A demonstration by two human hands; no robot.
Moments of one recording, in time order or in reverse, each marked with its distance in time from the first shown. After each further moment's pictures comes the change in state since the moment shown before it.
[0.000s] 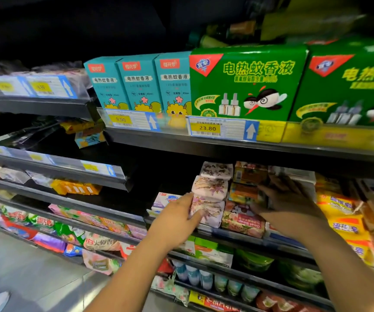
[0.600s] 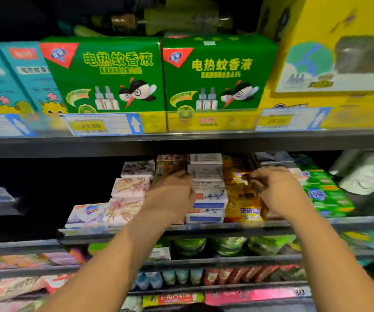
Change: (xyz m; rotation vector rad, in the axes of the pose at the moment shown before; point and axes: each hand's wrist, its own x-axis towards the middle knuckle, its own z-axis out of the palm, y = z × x) left_hand 0.038 0.160 0.026 0.354 0.136 0.447; right_hand -0.076 0.107 -0.069 -0.138 0.497 0.179
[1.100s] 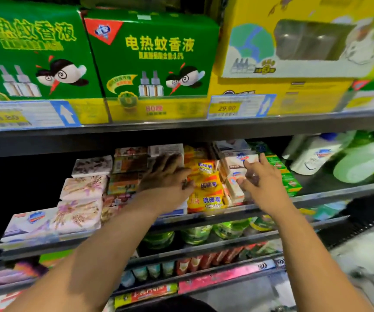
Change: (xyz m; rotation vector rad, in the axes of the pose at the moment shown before) left_hand 0.040 0.050 0.040 -0.081 -0.196 0.110; right_hand -0.021 0.103 0.017 0.097 0.051 0.177
